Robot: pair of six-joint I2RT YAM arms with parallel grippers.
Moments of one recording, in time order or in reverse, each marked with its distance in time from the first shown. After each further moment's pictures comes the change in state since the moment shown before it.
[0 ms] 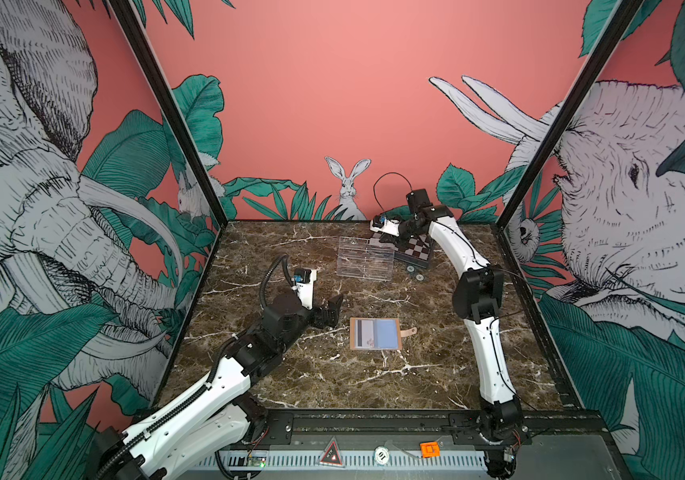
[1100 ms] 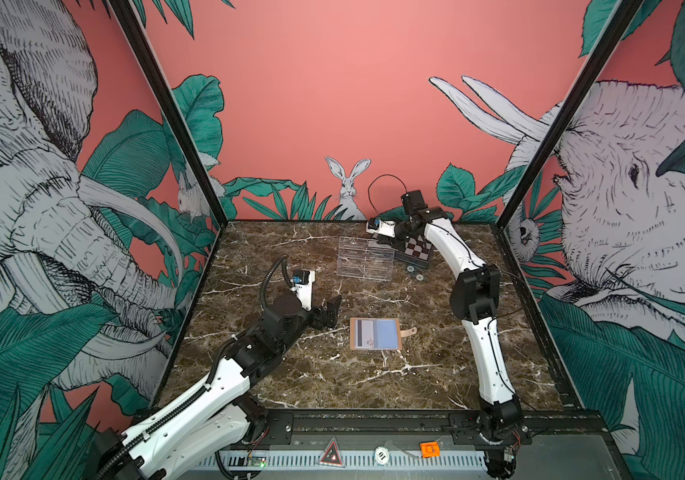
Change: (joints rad) left arm 0.000 -0.009 -0.006 -0.023 -0.023 -0.020; right arm 0.028 0.007 -0.011 0.079 0.094 0.024
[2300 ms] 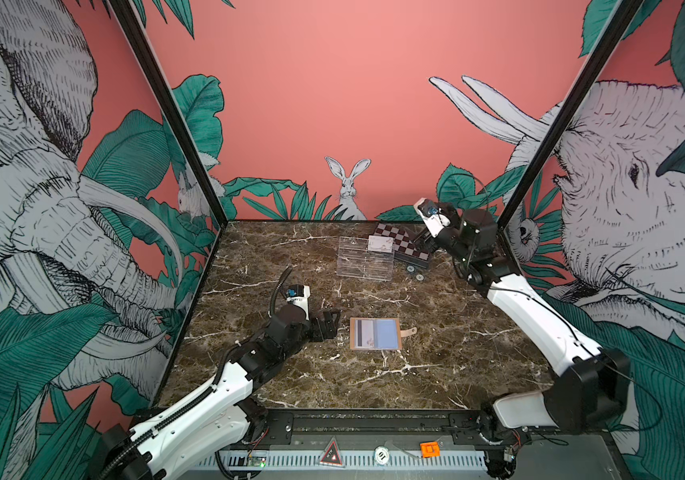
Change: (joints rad) left arm 0.000 -0.018 -0.129 -0.057 0.092 -0.346; right arm 0.017 -1.135 -1.263 0.925 0.336 0.700
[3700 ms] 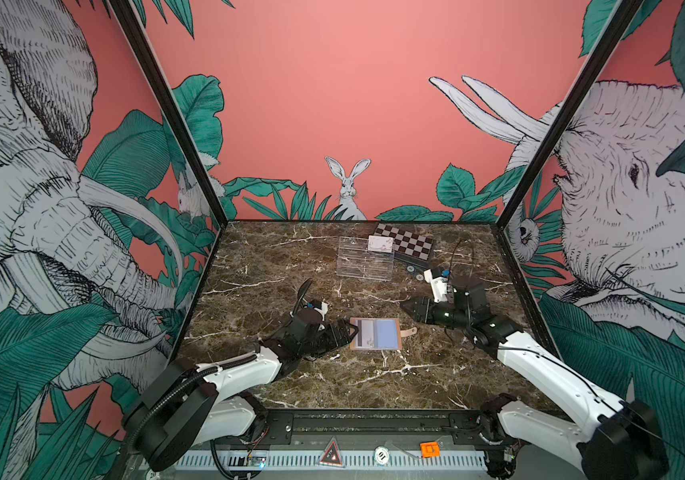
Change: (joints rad) left arm 0.000 0.425 -0.097 0.394 0.357 -0.357; right arm 0.150 -0.251 -0.508 -0.214 -0.257 1.032
